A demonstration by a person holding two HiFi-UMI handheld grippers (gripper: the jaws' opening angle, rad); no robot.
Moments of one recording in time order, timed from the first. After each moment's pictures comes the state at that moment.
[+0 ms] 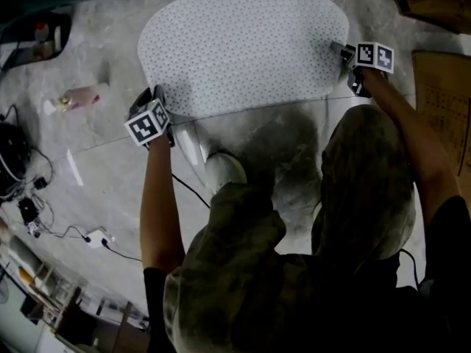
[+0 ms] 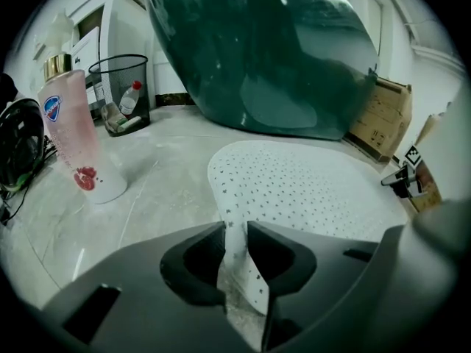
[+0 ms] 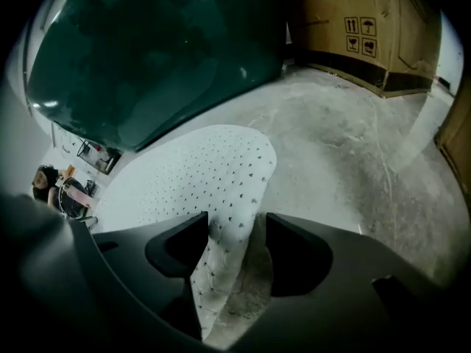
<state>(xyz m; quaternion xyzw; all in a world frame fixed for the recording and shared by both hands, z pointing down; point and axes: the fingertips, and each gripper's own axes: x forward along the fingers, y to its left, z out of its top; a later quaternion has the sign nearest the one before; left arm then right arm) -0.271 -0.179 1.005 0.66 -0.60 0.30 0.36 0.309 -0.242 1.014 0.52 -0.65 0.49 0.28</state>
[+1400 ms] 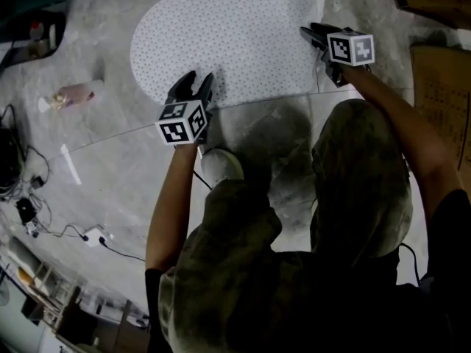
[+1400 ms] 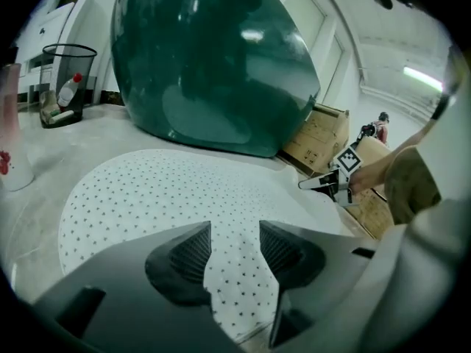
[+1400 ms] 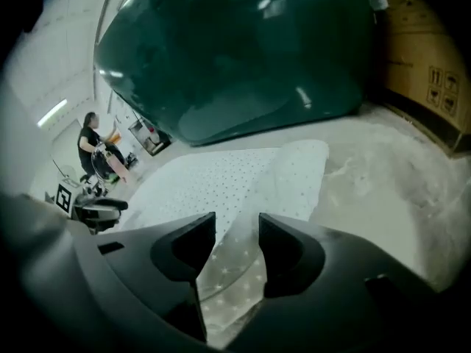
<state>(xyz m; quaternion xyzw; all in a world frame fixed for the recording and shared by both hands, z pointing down) -0.102 -0.164 0.968 0.80 -0.45 0.19 0.35 0.191 -0.263 0.971 0.42 -0.78 0.36 0.28</state>
